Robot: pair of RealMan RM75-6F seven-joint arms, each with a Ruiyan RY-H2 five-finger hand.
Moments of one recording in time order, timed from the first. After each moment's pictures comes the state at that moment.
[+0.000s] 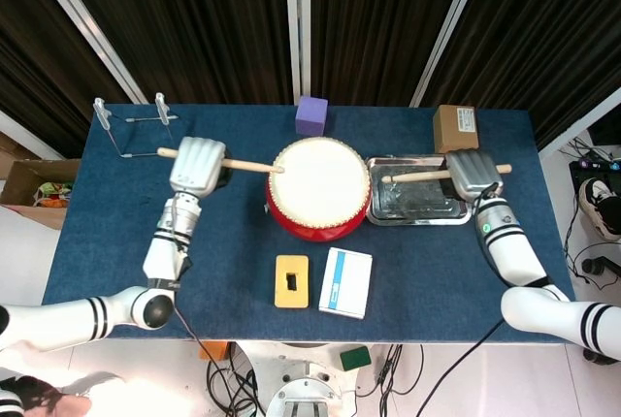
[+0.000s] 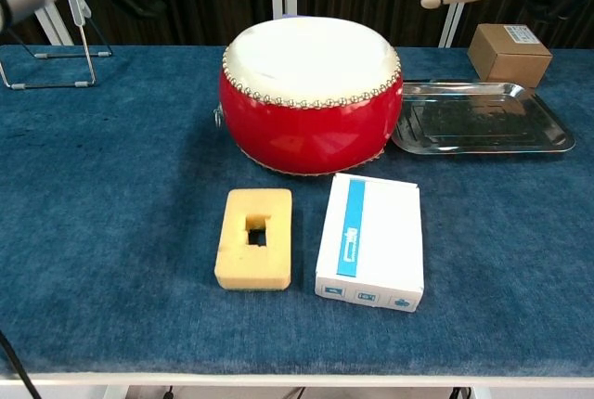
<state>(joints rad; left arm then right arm) -0.84 -1.47 -0.29 -1.58 0.90 1.22 0.58 0.89 -1.12 0.10 -1.65 -0.69 0.92 -0.38</state>
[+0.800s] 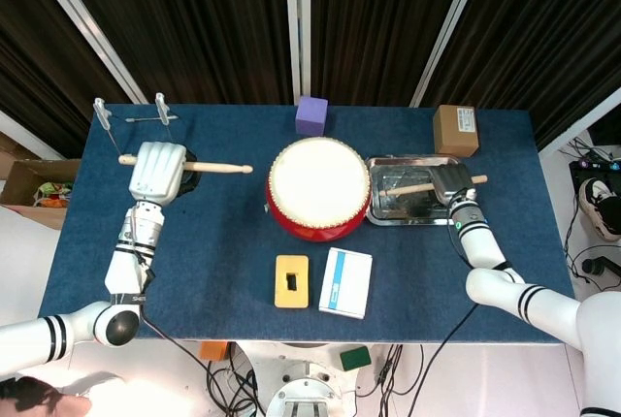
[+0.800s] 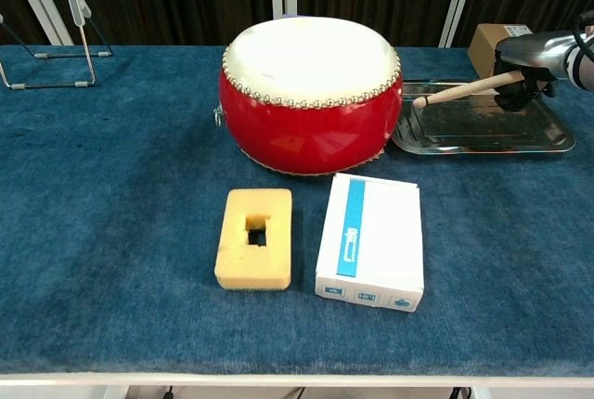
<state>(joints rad) -0.72 -1.35 -0.28 -1.69 0.96 1.26 0.50 0.90 -1.51 0.09 -1.12 -0.66 0.73 -0.43</state>
